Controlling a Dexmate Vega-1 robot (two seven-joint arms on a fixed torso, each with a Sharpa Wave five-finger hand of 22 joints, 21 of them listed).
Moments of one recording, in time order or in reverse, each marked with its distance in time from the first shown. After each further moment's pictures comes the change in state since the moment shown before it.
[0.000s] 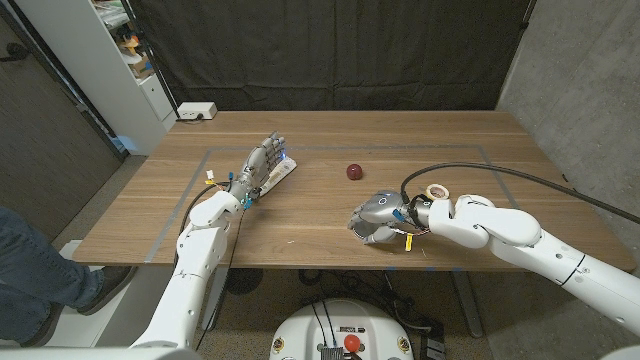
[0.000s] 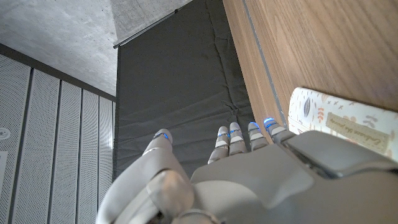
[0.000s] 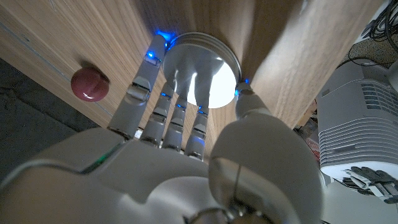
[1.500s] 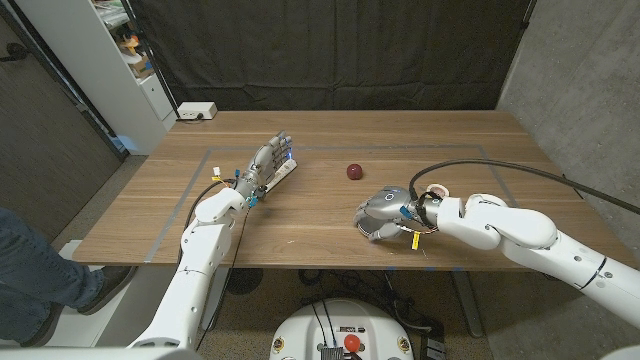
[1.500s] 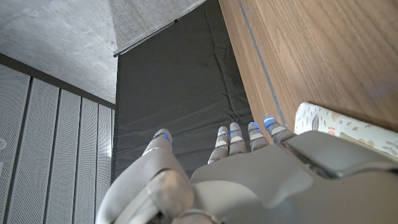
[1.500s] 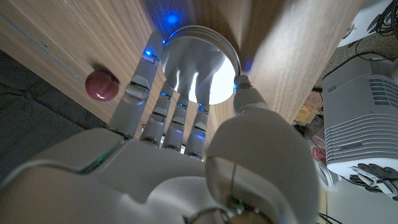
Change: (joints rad) left arm -0.009 0.005 0.030 -0.018 0.015 0.024 0.006; left_hand 0.000 0.000 -0.003 -0.003 0.000 0.000 0.000 0.000 0.000 0.000 0.000 0.000 0.000 0.000 0.000 0.000 0.000 0.000 0.000 0.000 0.000; right arm -0.075 -0.046 0.102 -0.111 0.024 -0.063 -0.041; right_hand 0.035 0.023 -0.014 0.003 -0.017 0.014 0.014 -0.004 0.000 0.016 0.006 0.000 0.005 0.000 0.000 0.016 0.016 0.001 -0.012 -0.016 0.000
